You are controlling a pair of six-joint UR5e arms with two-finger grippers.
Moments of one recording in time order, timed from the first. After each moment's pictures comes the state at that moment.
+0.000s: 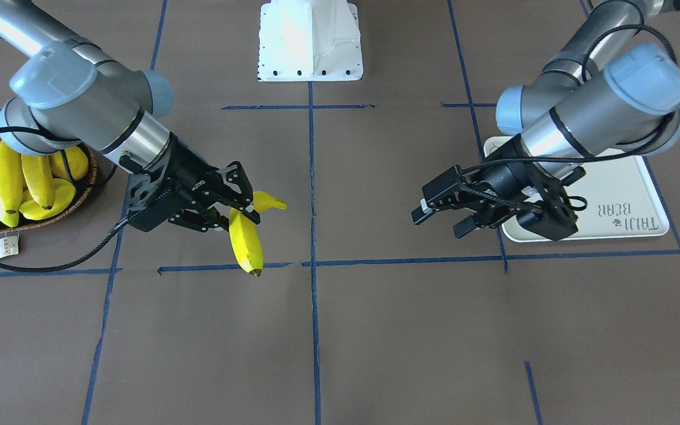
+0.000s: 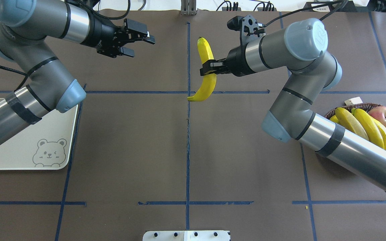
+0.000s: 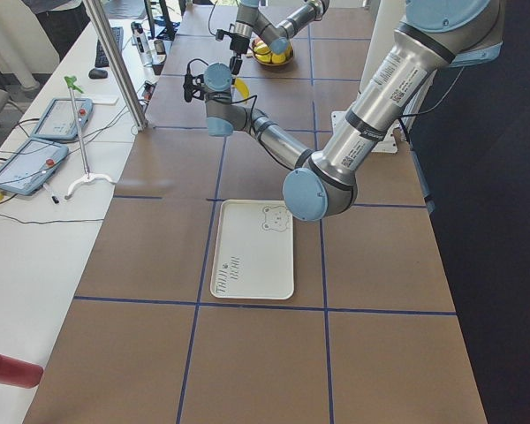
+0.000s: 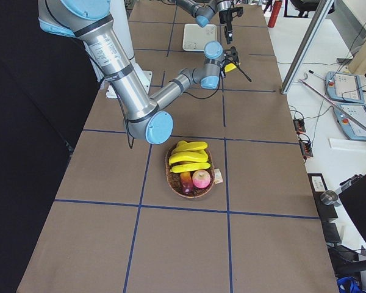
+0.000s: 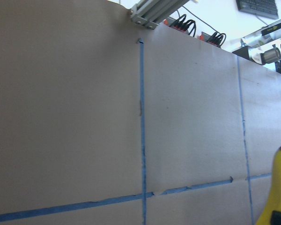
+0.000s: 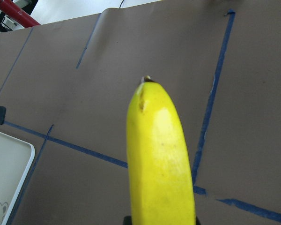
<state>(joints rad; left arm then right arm) -0.88 -2.21 -1.47 -2.57 -2.16 -1.53 0.73 -0.95 1.53 -0.75 2.01 1.12</state>
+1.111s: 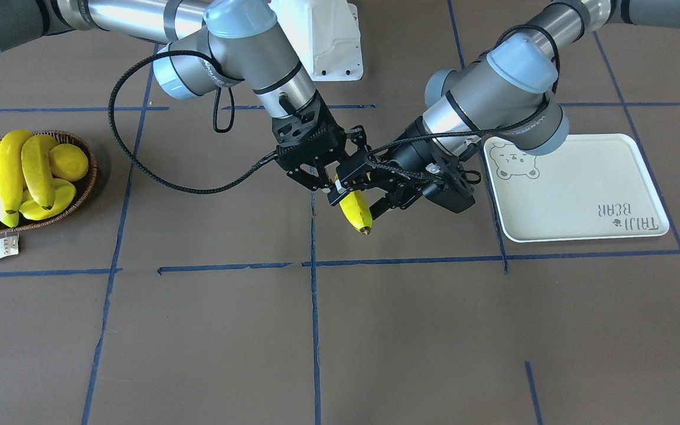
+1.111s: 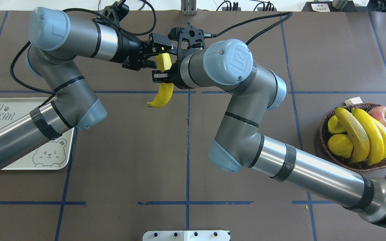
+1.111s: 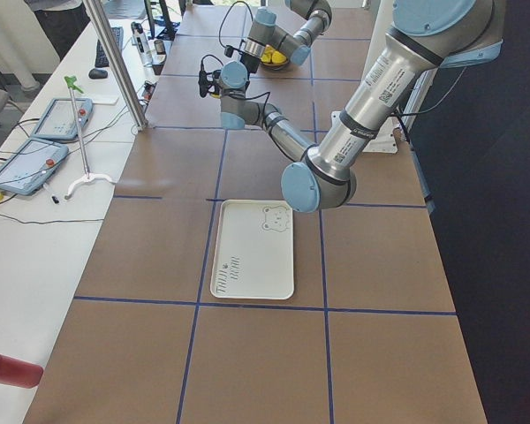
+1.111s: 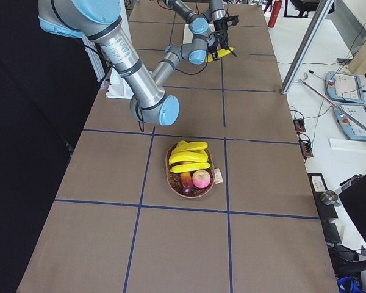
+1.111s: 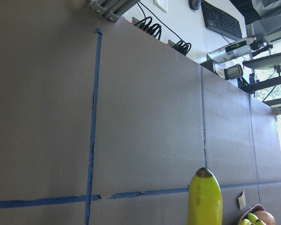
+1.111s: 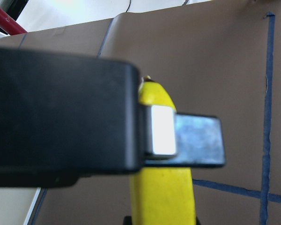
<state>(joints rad) -0.79 -2.25 -1.45 -2.57 -2.06 -1.58 0.57 -0.75 1.55 -1.06 1.73 1.14</state>
